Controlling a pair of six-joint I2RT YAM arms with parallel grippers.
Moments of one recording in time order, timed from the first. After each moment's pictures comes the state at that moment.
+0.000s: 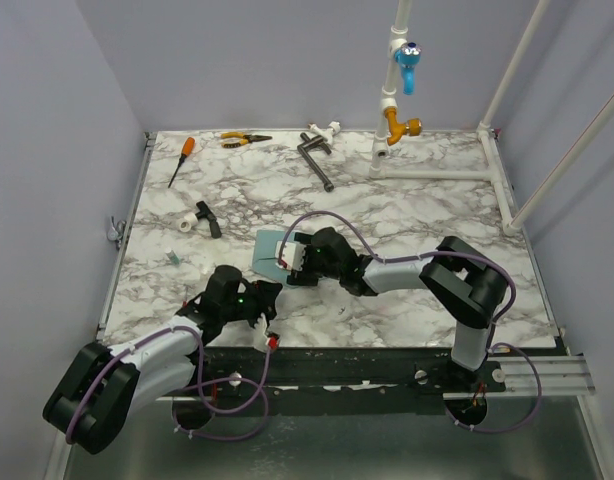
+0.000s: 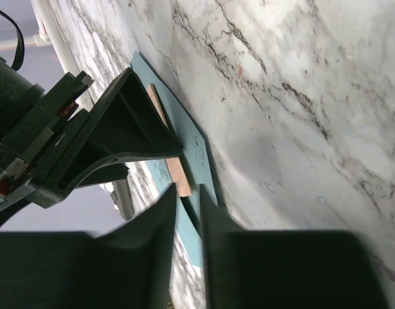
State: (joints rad) left arm -0.52 0.97 0.13 0.17 0.58 1.85; right arm 0.92 1.86 0.90 0.42 -0.07 -0.67
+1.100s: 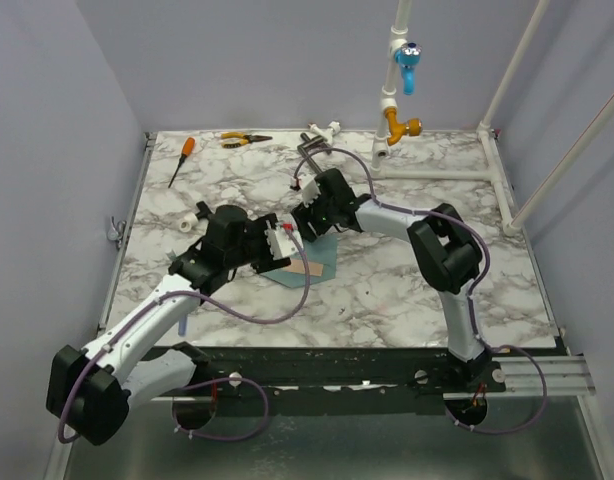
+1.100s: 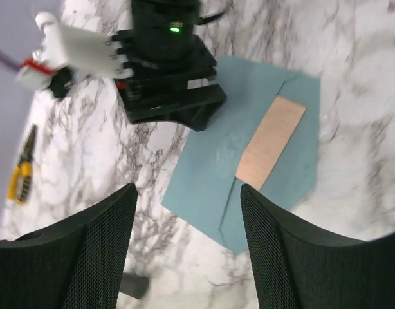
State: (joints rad) left arm -0.53 1.04 0.68 -0.18 0.35 0.90; right arm 0.65 2.16 1.51 -0.13 -0.28 -0.14
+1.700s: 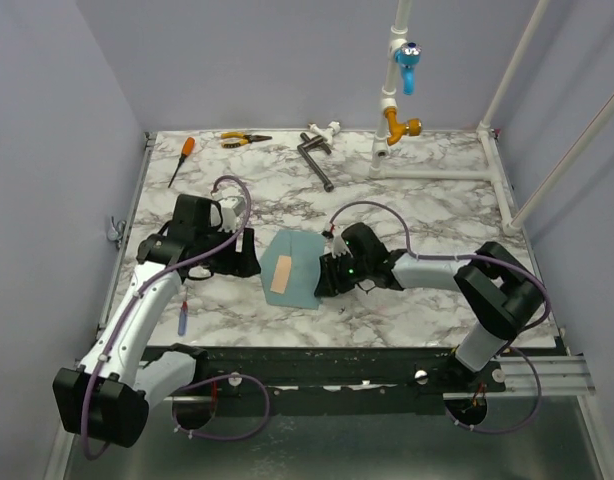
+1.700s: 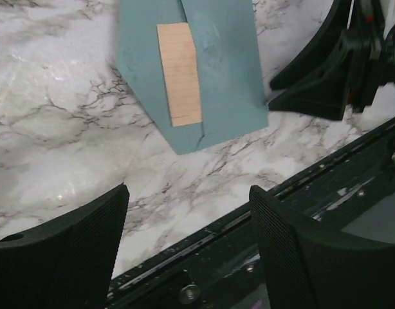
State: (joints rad) left arm -0.25 1.03 0.95 -0.86 0.38 -0.06; right arm 0.74 1.70 0.80 0.08 -0.40 0.36
